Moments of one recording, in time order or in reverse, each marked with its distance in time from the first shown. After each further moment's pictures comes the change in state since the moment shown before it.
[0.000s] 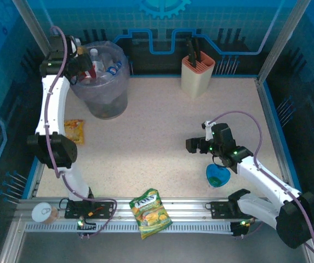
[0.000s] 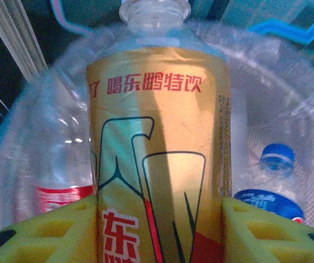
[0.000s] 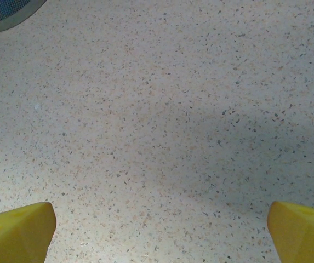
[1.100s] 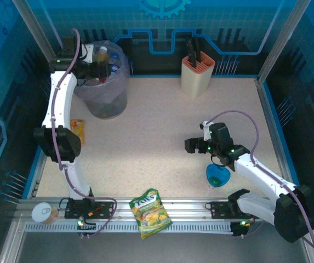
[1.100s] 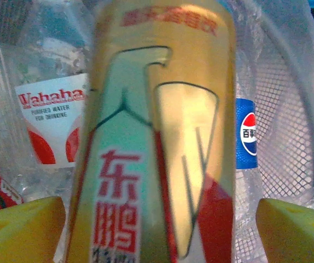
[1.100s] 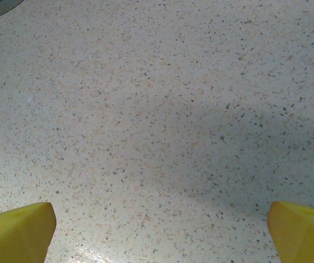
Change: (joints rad) left arm -0.047 0.087 0.085 -0.143 0.192 0.214; right arm 0.001 0.067 0.000 0.027 -0.011 -0.003
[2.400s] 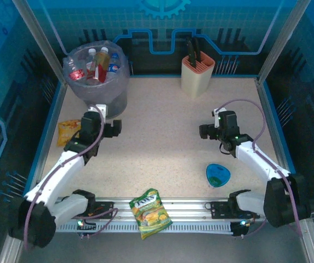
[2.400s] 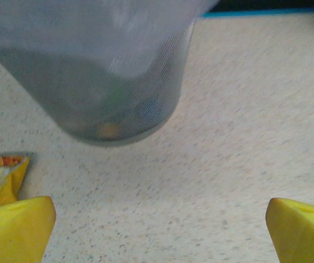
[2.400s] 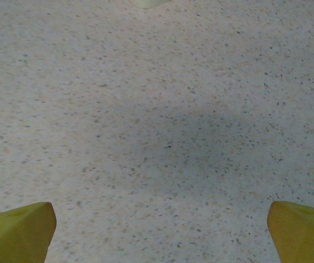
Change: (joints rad) left arm -0.293 -0.904 -1.533 0.850 -0.398 -0.067; right arm -0.201 0.153 0.106 0.052 0.219 -0.216
